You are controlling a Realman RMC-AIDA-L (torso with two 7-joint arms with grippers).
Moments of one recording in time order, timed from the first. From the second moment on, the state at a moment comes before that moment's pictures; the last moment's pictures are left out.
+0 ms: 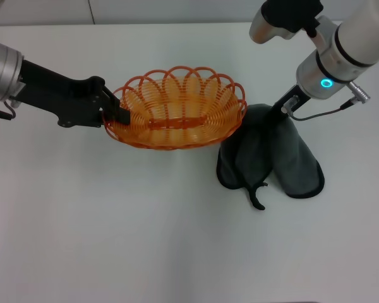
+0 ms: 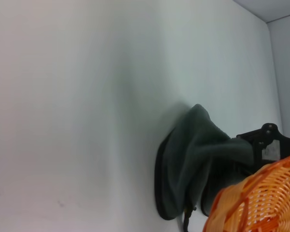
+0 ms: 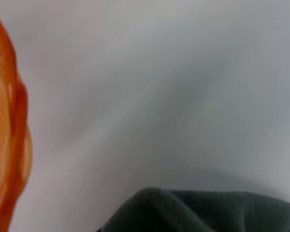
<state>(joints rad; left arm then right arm) -0.83 -1.88 0.87 0.60 2.26 1.56 -2.75 1.13 2.07 -0.87 -0.30 -2.87 -1.03 2.28</state>
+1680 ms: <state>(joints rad) -0.78 -1.87 0.87 0.58 2.27 1.55 -2.75 1.09 1.97 -0.73 -0.94 -2.75 -1.79 2.18</state>
